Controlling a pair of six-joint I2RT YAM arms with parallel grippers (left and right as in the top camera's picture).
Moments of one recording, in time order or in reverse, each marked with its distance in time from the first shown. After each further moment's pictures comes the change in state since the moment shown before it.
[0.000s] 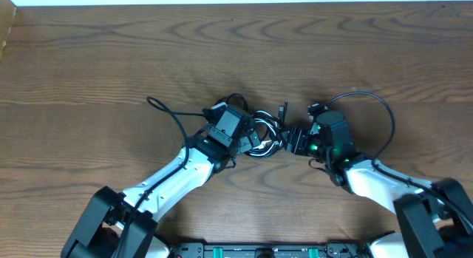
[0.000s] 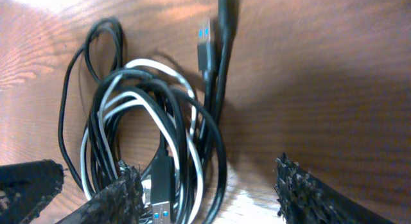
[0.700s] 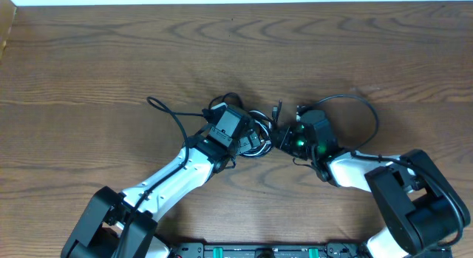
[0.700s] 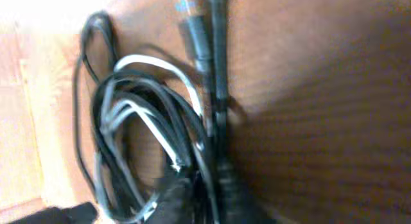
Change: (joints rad) left arm 0.000 0.000 0.000 -0.006 0.000 0.000; right arm 0.068 0.193 0.055 0.147 -0.059 0.298
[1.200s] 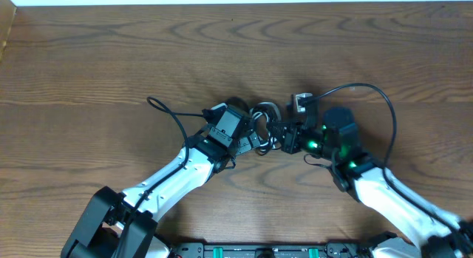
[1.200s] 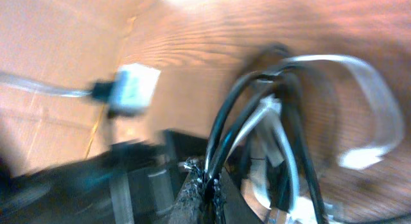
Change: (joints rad) left arm 0.000 0.000 0.000 -0.005 0.000 0.000; right arm -0.030 -0.419 -0.022 -0.093 -0.232 -0.307
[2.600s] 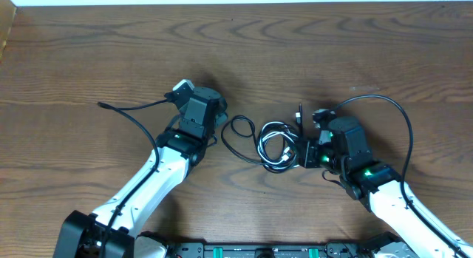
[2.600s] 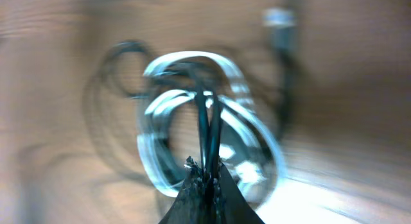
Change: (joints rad) left arm 0.186 -0.119 0.000 0.135 -0.150 -0.040; right arm -0.030 -0.160 -0.001 -0.554 0.354 -0.143
